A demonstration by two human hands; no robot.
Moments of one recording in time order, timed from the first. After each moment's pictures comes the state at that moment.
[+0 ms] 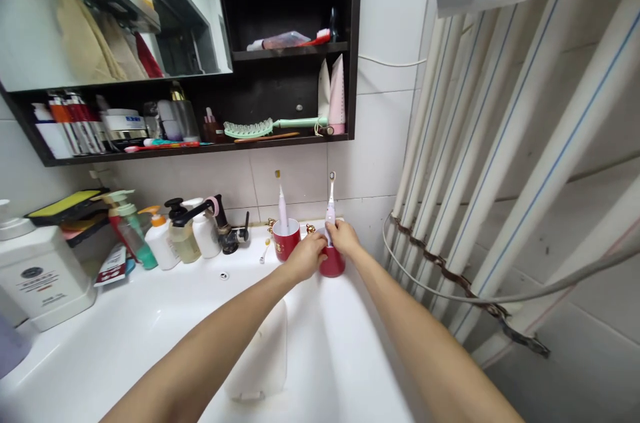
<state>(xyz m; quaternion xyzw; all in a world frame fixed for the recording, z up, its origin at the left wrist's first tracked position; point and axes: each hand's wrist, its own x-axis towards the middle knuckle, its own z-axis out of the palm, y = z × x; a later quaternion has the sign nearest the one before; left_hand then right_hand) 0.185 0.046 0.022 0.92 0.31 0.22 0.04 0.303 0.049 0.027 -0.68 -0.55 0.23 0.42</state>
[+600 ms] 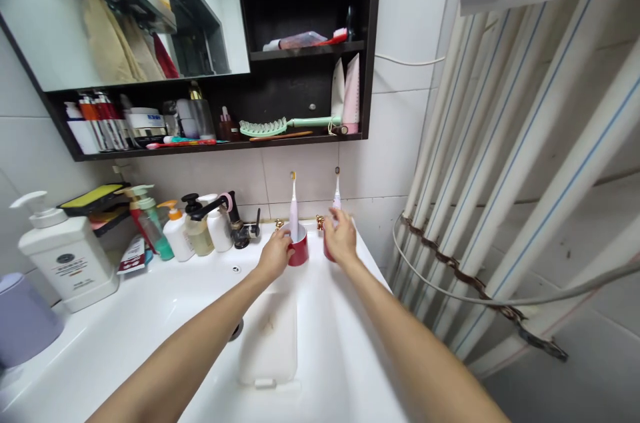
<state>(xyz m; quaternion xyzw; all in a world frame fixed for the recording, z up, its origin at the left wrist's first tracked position) 0.105 0.053 0.015 0.84 0.47 0.27 0.05 0.258 0.031 0.038 -0.64 -0.53 0.12 0.54</state>
